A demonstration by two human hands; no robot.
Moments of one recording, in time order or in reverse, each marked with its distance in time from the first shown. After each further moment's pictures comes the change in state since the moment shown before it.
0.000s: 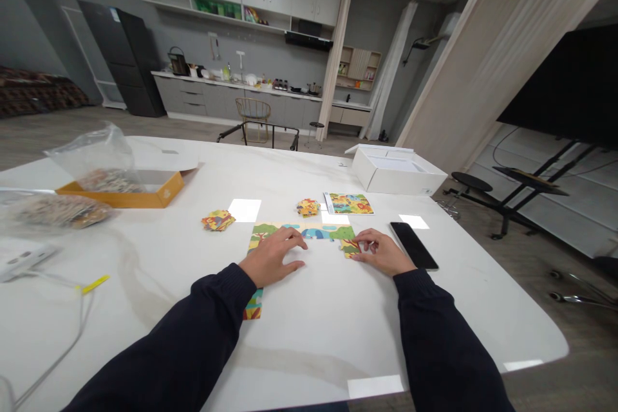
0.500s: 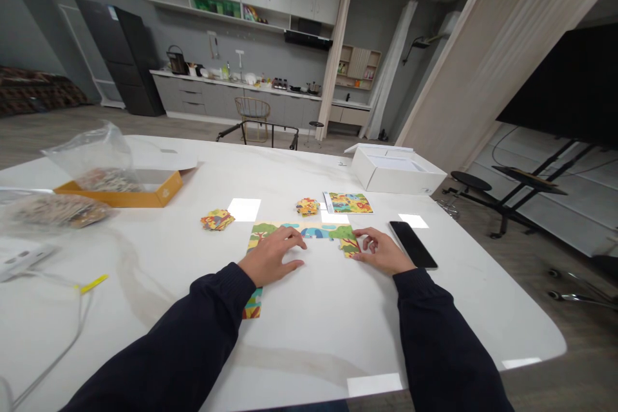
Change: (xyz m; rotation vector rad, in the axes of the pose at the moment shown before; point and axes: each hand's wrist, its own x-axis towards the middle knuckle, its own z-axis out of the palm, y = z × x) left_hand 0.000 0.000 0.000 -0.006 0.004 0.005; right_hand -0.003 -0.001 -0.001 -0.020 0.013 0.068
